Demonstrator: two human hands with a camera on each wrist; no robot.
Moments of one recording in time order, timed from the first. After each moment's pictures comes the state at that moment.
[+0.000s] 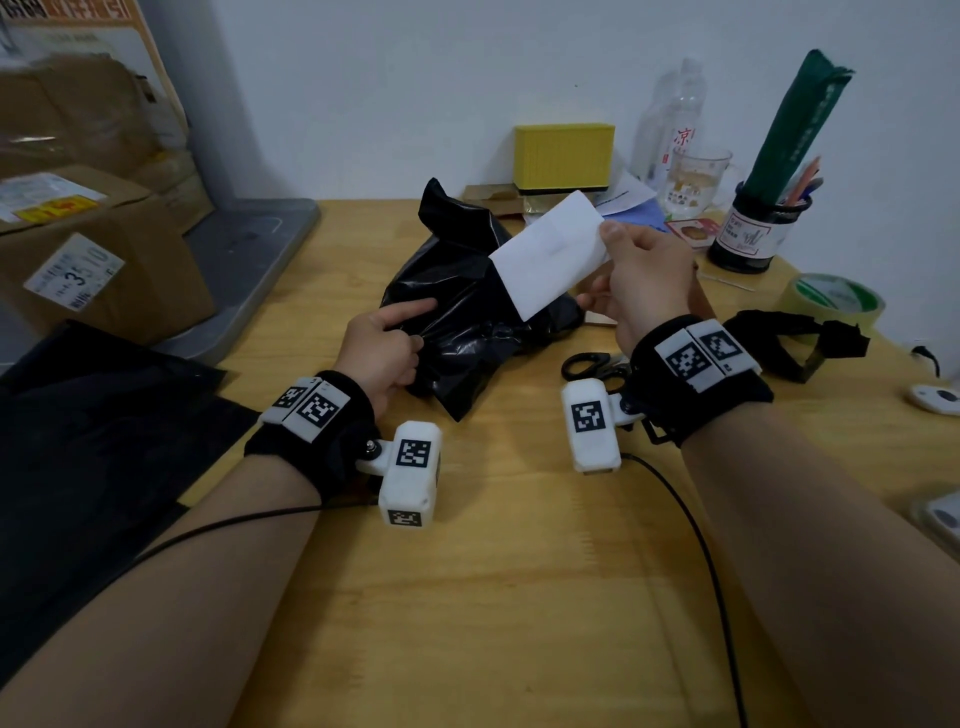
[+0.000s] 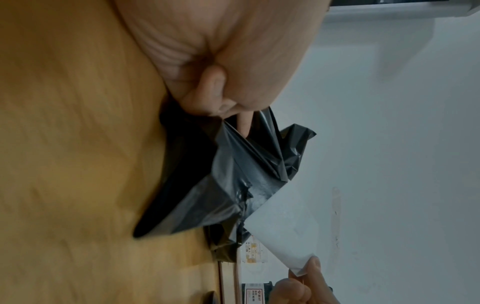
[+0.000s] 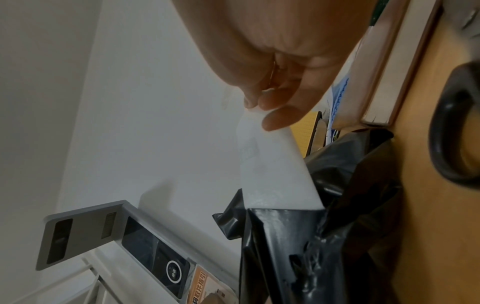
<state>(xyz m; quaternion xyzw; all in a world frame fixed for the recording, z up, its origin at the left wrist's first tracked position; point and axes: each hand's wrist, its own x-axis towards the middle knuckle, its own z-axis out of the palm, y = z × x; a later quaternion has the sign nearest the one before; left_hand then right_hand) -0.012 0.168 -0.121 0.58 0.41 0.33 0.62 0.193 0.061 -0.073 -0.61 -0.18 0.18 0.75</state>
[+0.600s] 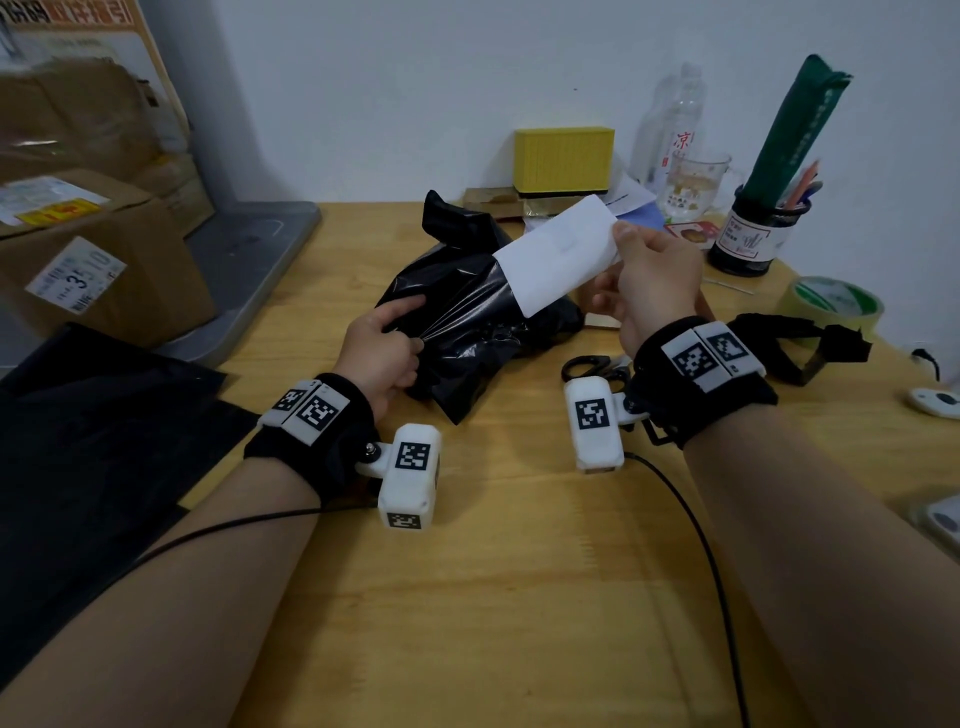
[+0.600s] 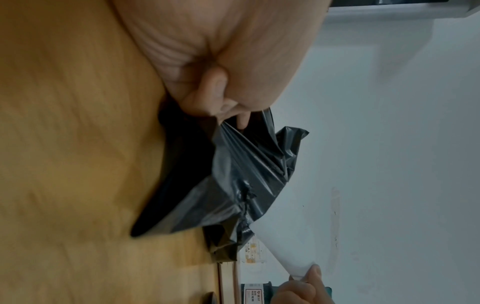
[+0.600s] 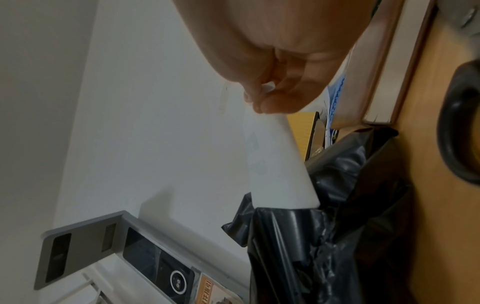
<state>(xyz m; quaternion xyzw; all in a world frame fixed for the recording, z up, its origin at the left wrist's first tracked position) -0.011 0.172 -0.122 0.58 0.42 0.33 0.62 0.194 0.057 -0.069 -0.61 -0.16 0.17 0.76</state>
